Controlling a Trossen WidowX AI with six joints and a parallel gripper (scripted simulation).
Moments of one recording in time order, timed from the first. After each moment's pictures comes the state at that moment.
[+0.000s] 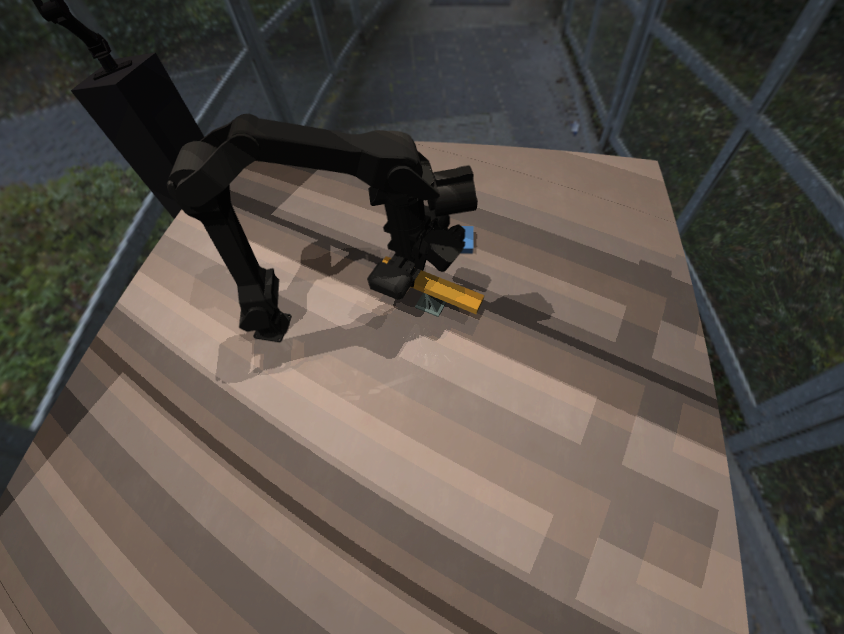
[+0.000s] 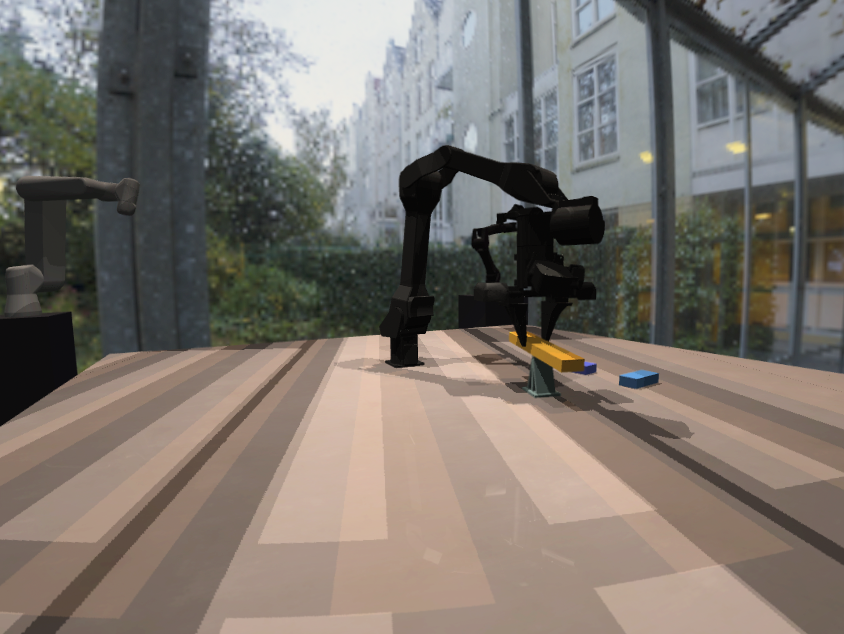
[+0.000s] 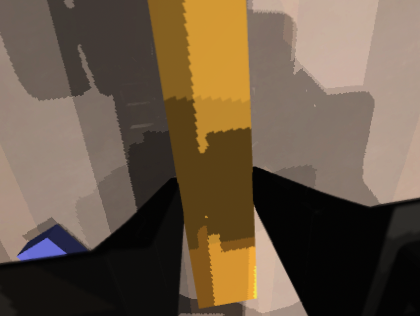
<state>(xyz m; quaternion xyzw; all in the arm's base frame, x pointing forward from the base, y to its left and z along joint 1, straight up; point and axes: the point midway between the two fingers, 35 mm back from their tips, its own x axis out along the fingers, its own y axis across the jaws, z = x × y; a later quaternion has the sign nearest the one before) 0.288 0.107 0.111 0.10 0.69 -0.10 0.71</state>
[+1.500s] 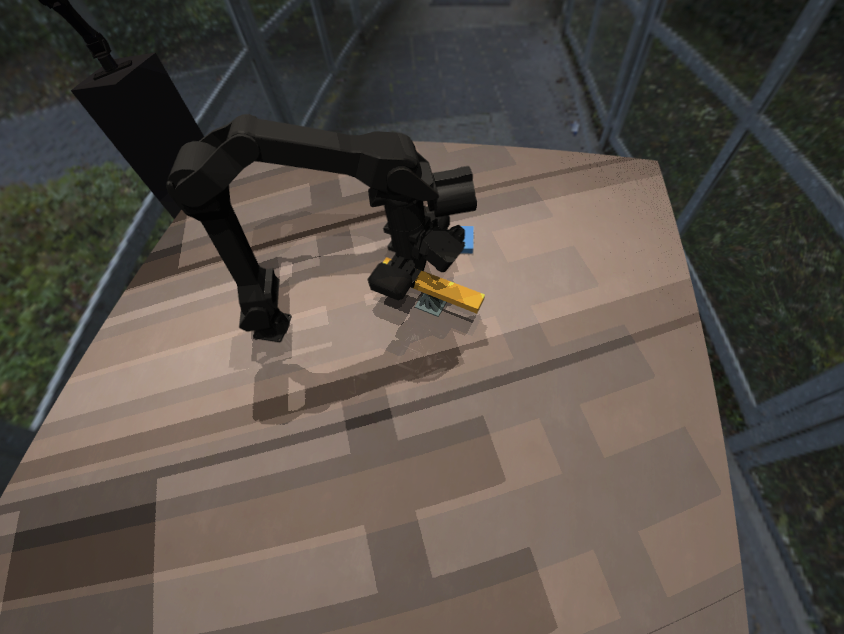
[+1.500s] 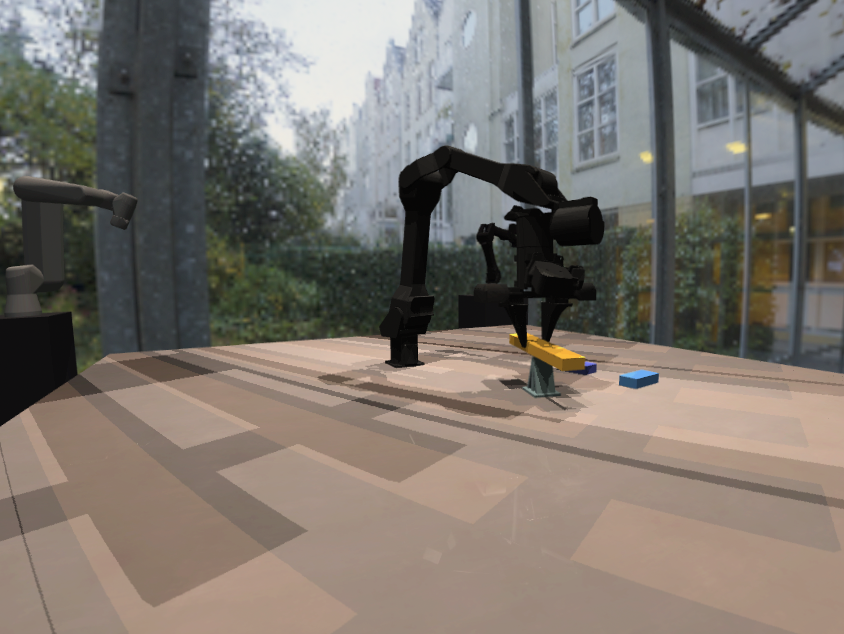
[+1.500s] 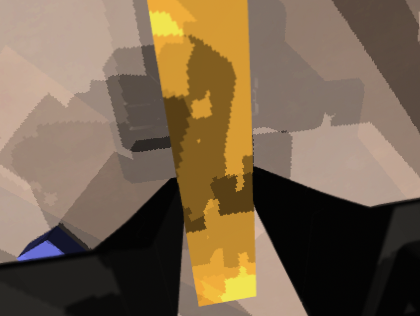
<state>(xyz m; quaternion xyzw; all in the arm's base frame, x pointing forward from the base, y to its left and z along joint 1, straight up) 0.288 0.107 0.108 0.10 0.69 -0.10 0.71</state>
